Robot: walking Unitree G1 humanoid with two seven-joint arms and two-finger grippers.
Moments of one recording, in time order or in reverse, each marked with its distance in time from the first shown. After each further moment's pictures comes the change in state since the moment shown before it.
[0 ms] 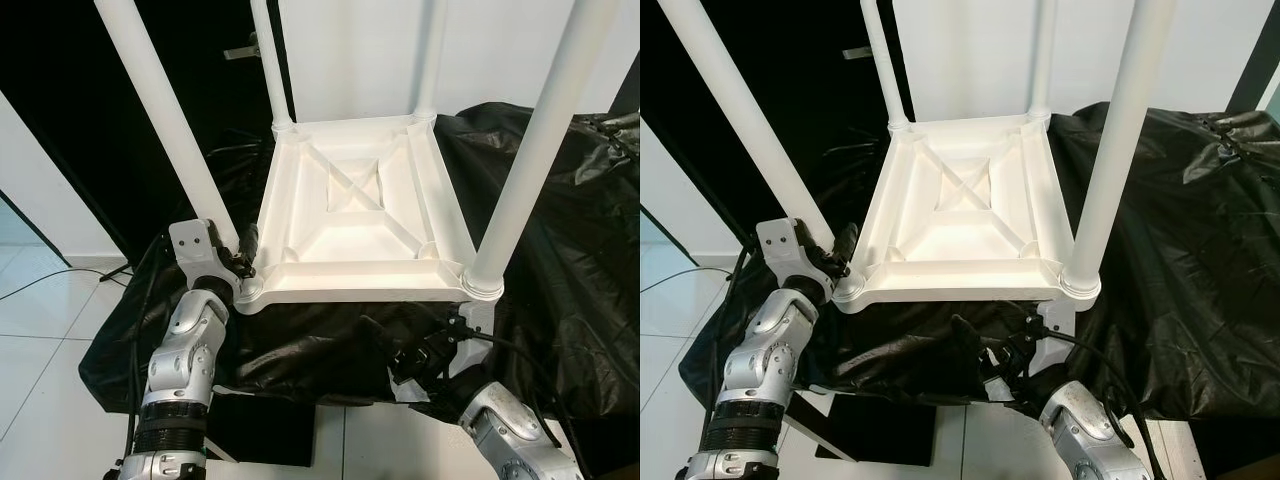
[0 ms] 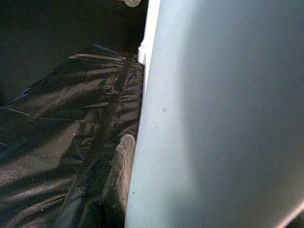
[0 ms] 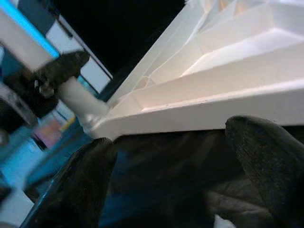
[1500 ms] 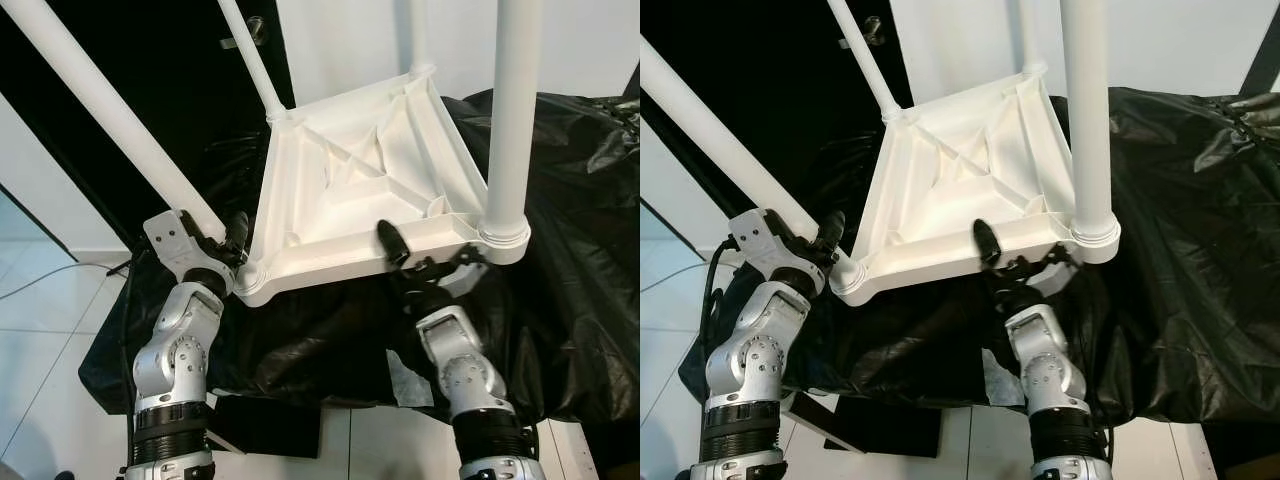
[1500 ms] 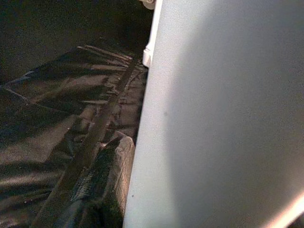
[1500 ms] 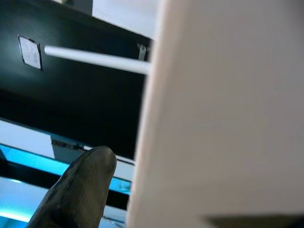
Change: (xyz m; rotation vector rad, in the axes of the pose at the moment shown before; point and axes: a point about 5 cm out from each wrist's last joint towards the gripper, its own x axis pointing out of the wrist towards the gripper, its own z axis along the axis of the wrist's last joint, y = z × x) left arm -0.010 -0.005 0.023 -0.195 -0.024 0.039; right arm 0.095 -0.034 0.006 0.542 -0.296 -0.113
